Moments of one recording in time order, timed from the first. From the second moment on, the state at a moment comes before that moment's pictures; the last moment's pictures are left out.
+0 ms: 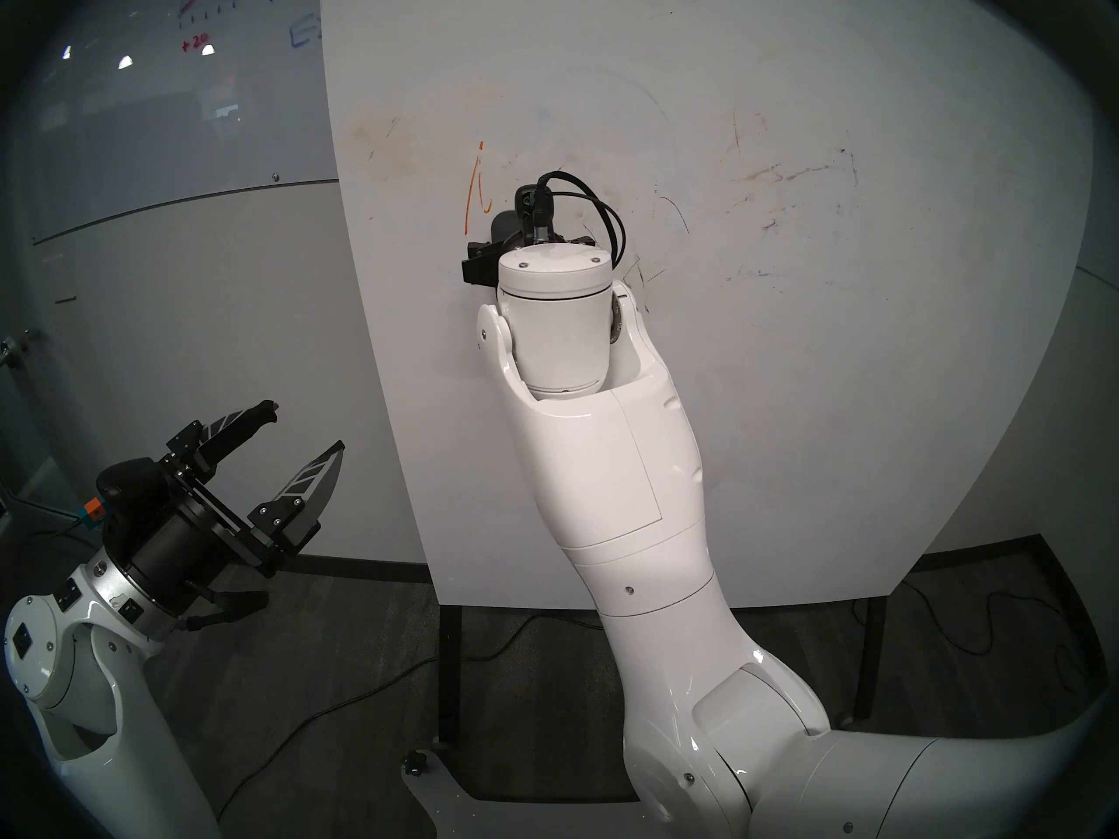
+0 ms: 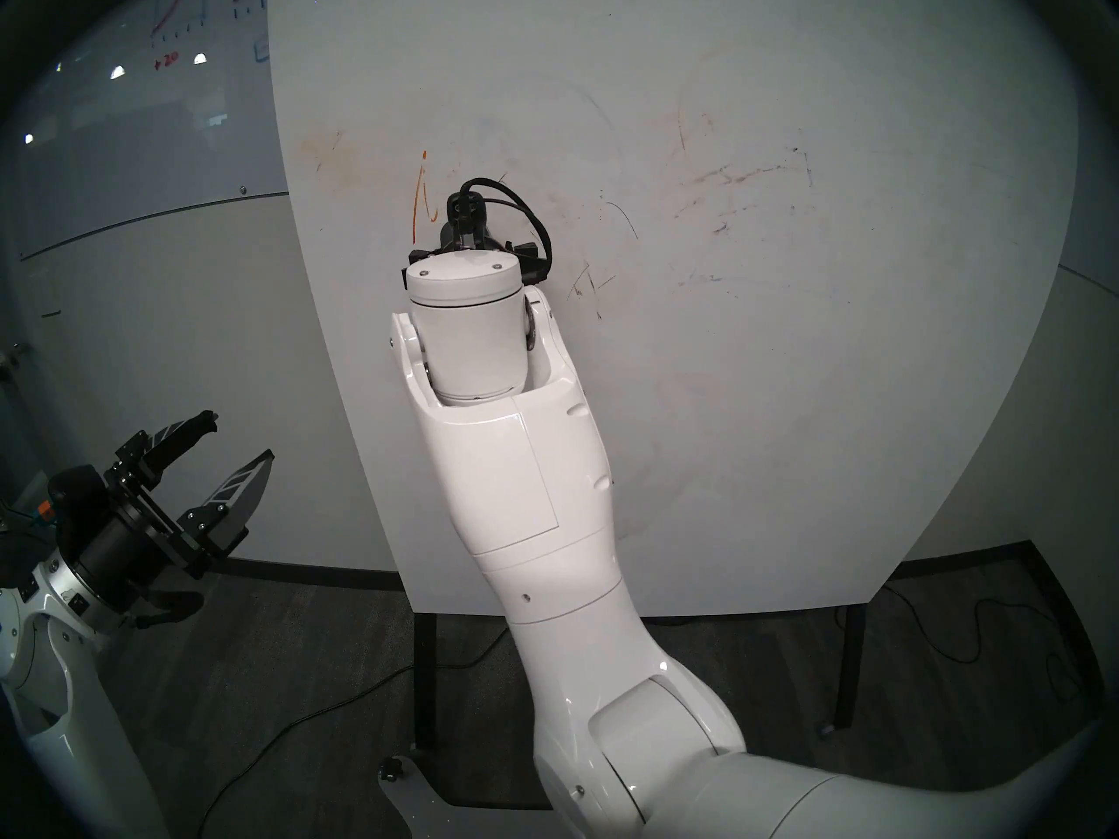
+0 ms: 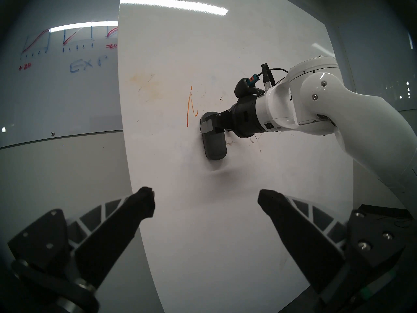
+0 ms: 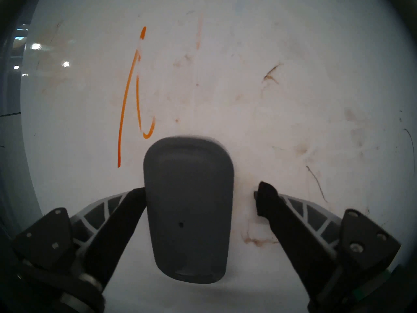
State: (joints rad) left arm 1.93 -1.73 -2.34 -2.43 -0.27 0.28 -1.12; right arm -0.97 -1.92 1.16 -1.67 -0.12 0.80 -0.32
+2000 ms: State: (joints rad) left arm 1.93 -1.73 -2.34 -2.43 -0.27 0.28 -1.12; right arm -1.24 -1.58 1.60 -2.18 0.08 0.85 0.03
